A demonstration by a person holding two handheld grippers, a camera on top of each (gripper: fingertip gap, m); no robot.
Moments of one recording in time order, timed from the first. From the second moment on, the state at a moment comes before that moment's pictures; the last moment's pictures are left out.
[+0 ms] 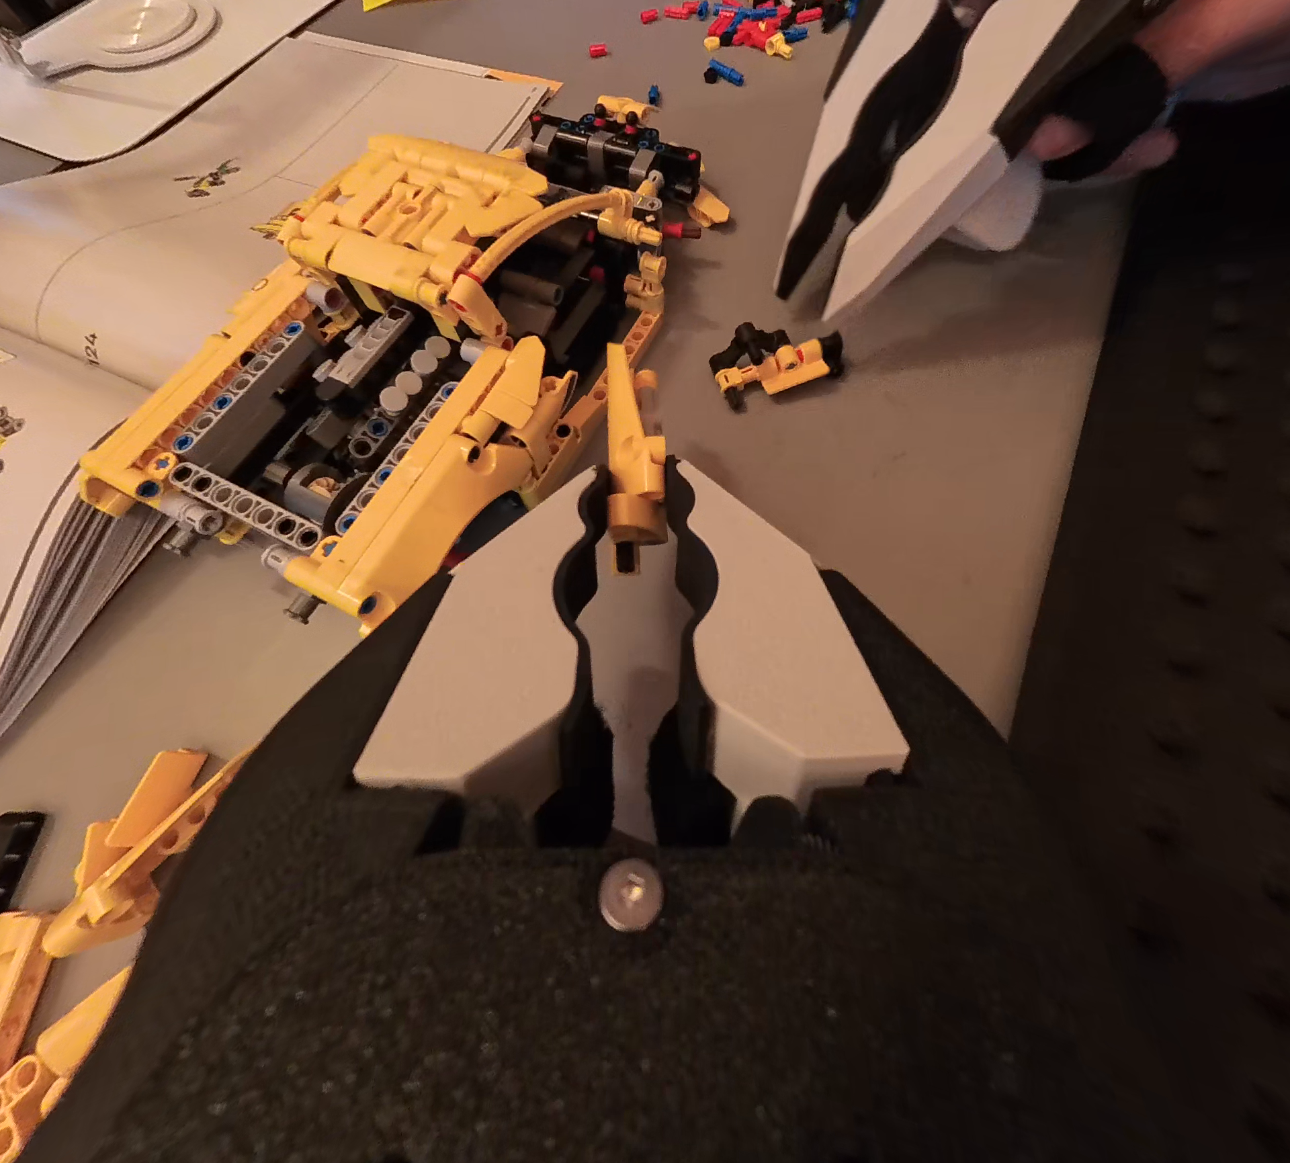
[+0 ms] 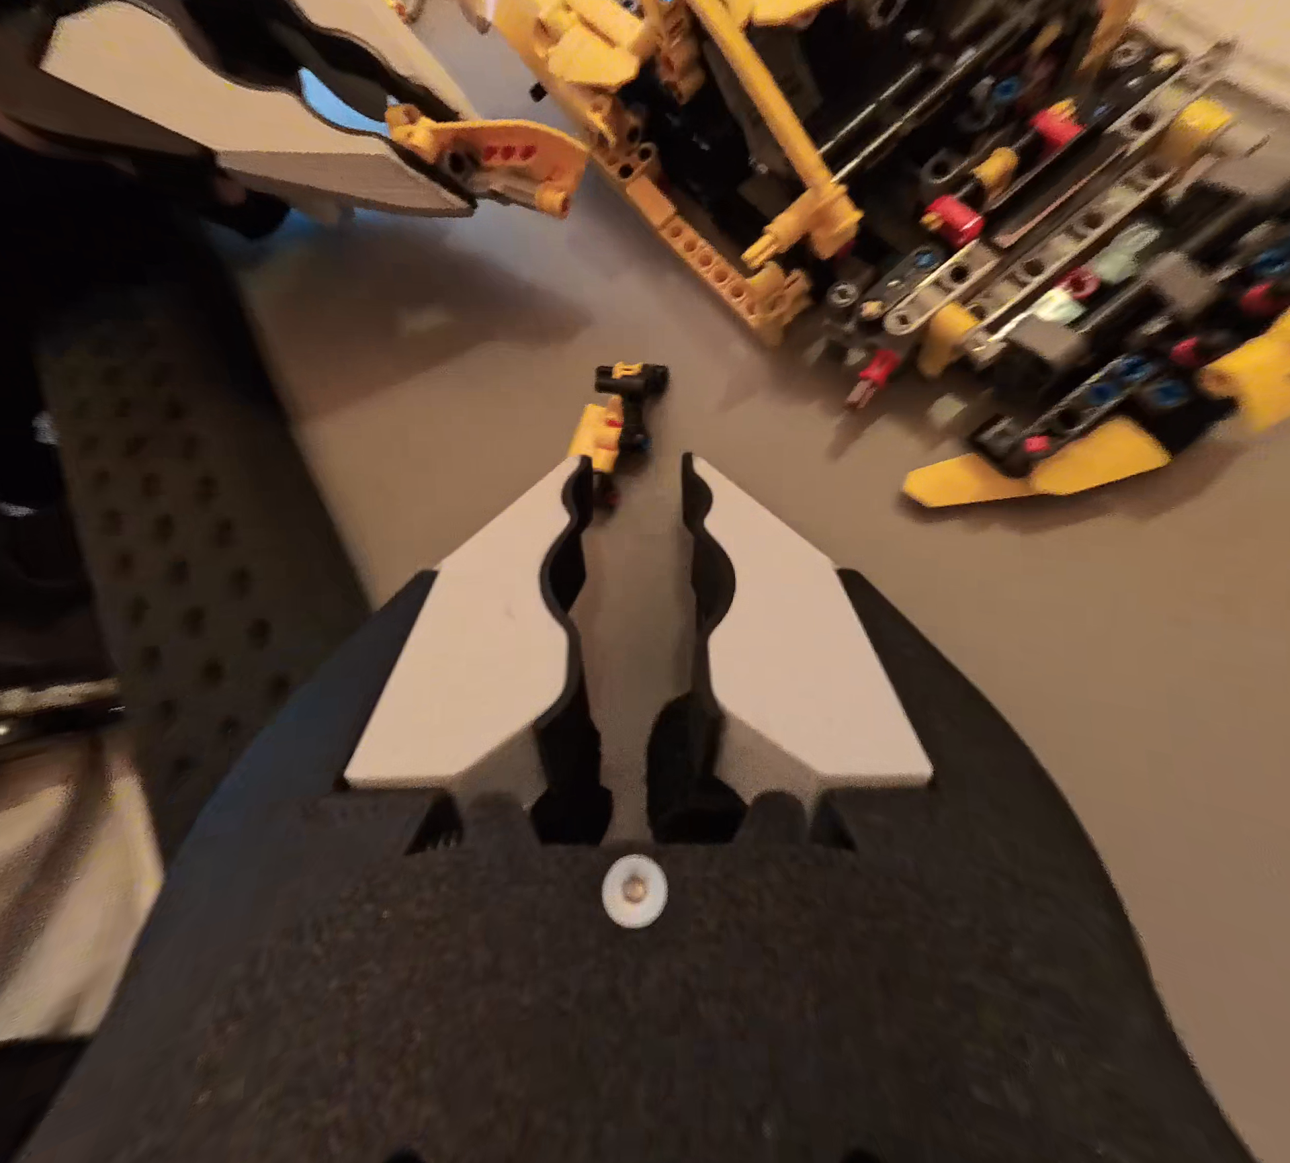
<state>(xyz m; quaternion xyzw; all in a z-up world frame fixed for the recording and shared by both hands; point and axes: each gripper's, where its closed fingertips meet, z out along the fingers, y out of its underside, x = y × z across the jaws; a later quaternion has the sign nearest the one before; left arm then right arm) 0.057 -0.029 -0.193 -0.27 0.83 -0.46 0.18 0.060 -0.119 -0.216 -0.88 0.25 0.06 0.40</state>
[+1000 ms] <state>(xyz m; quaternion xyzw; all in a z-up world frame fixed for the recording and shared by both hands) 0.060 -0.024 -0.192 -0.29 0.82 -0.46 0.18 0.041 -0.086 -0.207 -0.88 -0.03 0.02 0.47</state>
